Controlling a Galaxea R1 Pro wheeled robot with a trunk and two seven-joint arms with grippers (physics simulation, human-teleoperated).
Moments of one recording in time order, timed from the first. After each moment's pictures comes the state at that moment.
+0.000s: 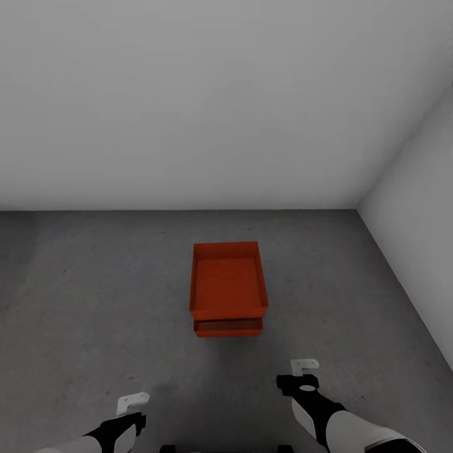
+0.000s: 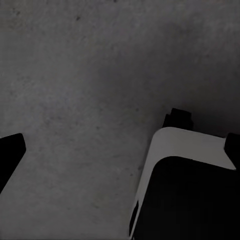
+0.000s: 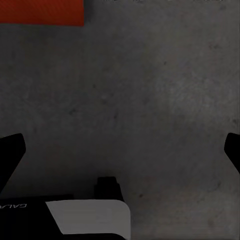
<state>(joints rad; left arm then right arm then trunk) -0.62 0.02 -0.23 0.00 0.40 0.02 0.30 -0.69 0.06 0.22 -0.08 -0.15 -0.05 -0.22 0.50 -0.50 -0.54</state>
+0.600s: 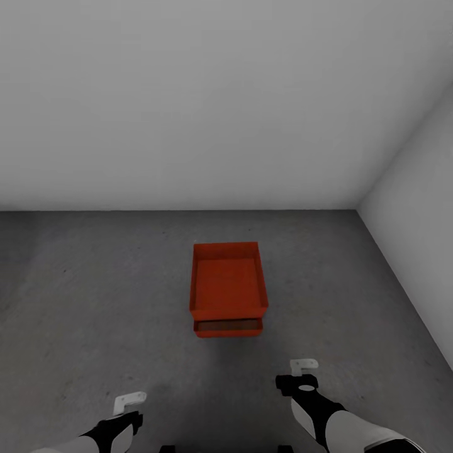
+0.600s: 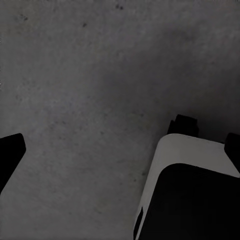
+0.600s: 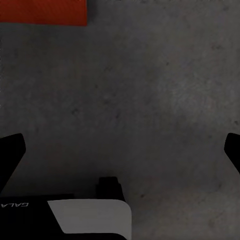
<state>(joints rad) -0.62 0.03 -0.23 0.00 0.40 0.01 0.31 -0.68 0.06 0.22 -0.09 -0.15 -0.04 -0.22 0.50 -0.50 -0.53</state>
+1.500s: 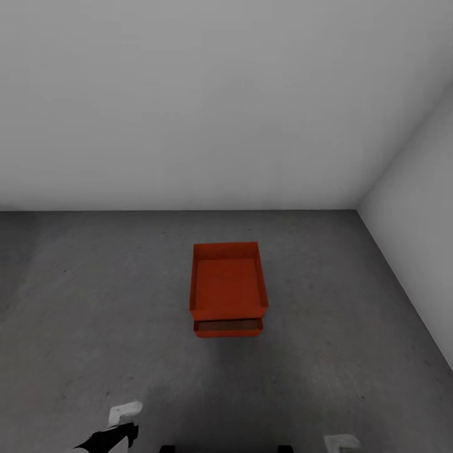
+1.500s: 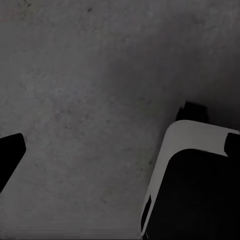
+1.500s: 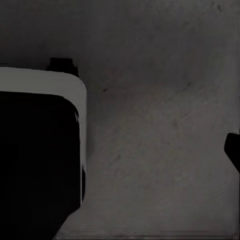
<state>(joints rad) -0.59 0.04 -0.23 0.00 0.40 0.00 0.30 -0.49 -0.03 0.23 0.03 -0.15 -0.04 -0.21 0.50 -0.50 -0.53</state>
